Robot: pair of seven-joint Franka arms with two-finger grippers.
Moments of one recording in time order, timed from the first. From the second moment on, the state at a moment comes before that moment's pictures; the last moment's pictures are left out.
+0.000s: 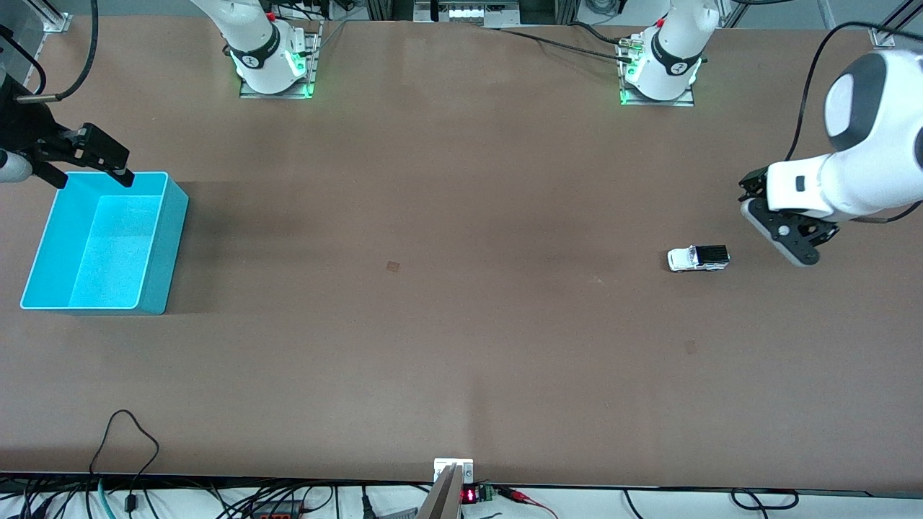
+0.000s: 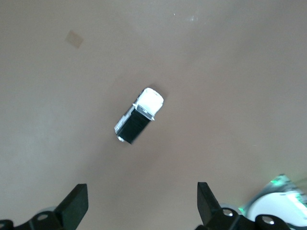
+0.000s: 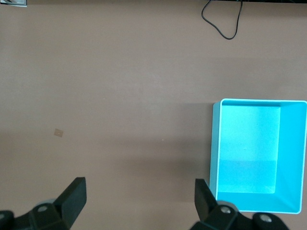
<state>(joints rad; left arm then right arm) -0.01 0.13 -0.01 -1.85 0.08 1.78 0.85 -0.02 0.00 0.08 -1.55 0.01 1.65 0.03</state>
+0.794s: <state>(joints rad) 0.06 0.20 -0.01 -2.32 0.08 2.55 1.36 -0.02 0.00 0.08 -1.55 0.01 1.65 0.03</state>
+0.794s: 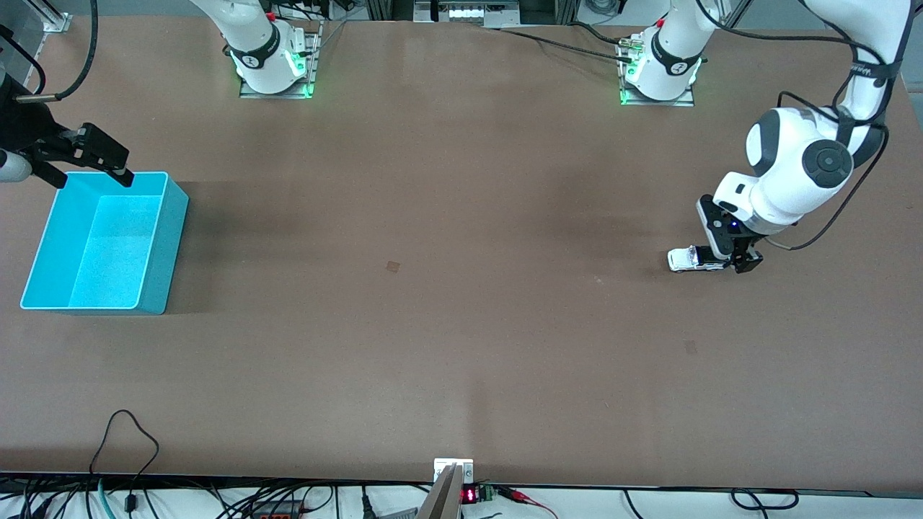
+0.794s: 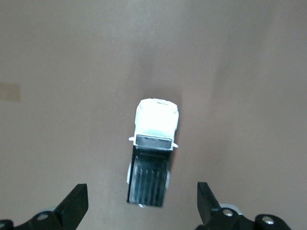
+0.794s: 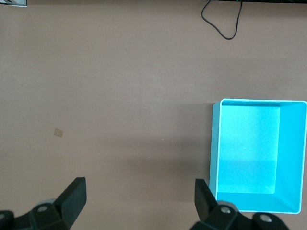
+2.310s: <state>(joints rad) 0.07 0.35 -0.01 -2.36 0.08 2.79 1.58 -0.02 0.00 0.08 -1.55 0.01 1.65 0.03</state>
